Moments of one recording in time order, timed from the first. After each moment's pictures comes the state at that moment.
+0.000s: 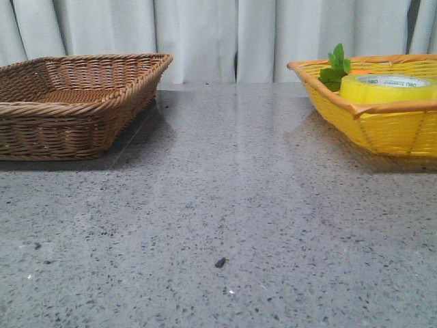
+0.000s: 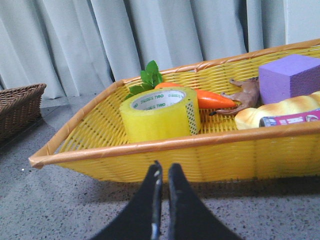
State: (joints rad) left arm -0.11 -0.01 0.00 -0.37 0.12 -0.16; right arm 0.05 -0.01 0.01 0.04 0.06 0.13
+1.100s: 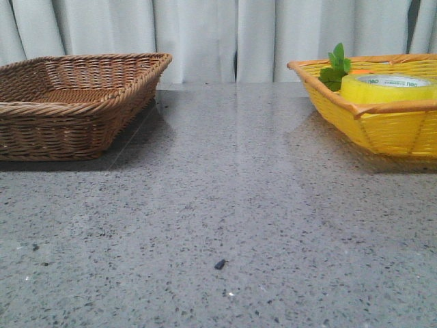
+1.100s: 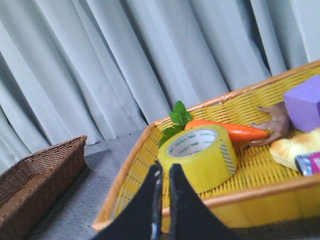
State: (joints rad) left arm -0.11 0.06 -0.16 -0.32 0.19 -0.16; right arm 0.05 0.04 -0.20 0.25 0.14 0.13
